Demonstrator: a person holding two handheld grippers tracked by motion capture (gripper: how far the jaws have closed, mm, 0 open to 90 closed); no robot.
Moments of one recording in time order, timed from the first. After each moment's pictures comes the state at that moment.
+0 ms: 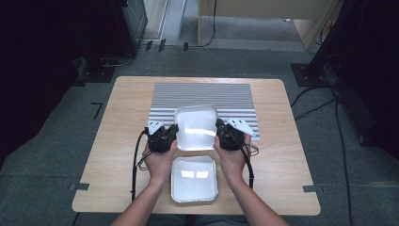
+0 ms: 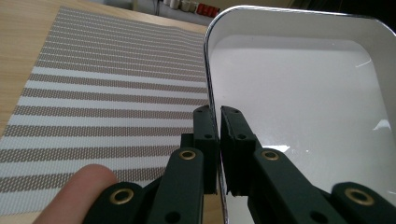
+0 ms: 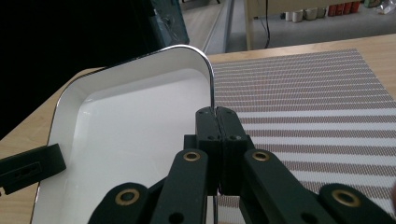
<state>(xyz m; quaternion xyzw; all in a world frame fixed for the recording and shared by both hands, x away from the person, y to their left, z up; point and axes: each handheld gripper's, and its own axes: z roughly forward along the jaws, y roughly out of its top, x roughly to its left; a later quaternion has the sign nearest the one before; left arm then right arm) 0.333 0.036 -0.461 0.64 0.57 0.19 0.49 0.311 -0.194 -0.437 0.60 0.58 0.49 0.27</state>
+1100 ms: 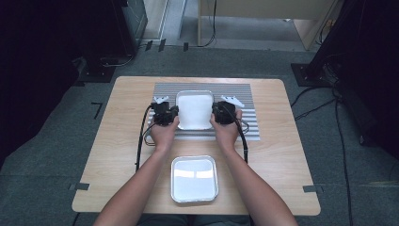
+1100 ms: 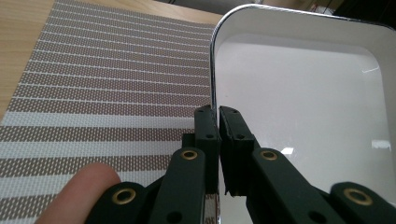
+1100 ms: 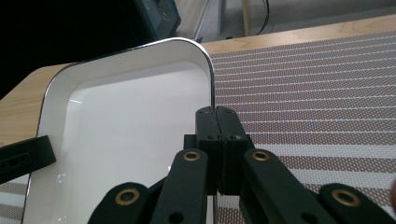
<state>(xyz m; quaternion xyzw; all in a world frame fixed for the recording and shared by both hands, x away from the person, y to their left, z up) 0.445 0.031 -0.483 0.65 0.60 0.18 0.43 0.424 -0.192 -0.474 0.63 0.58 0.45 0.23</state>
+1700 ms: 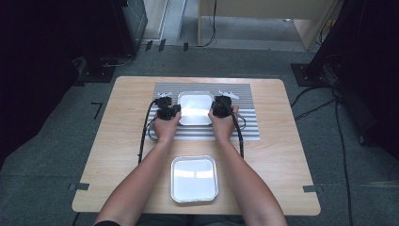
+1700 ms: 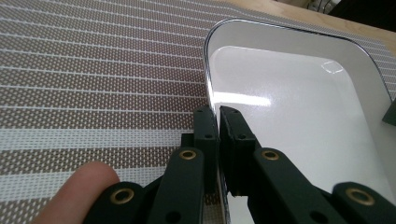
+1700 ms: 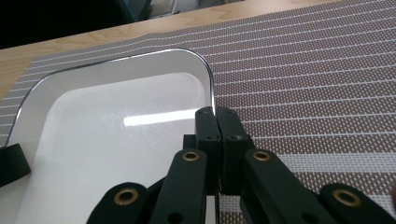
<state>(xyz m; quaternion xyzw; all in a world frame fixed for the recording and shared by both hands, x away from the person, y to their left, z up) 0.482 0.027 -0.506 0.66 0.62 0.14 0.41 0.470 -0.189 -0.500 0.67 0.58 0.40 0.22</state>
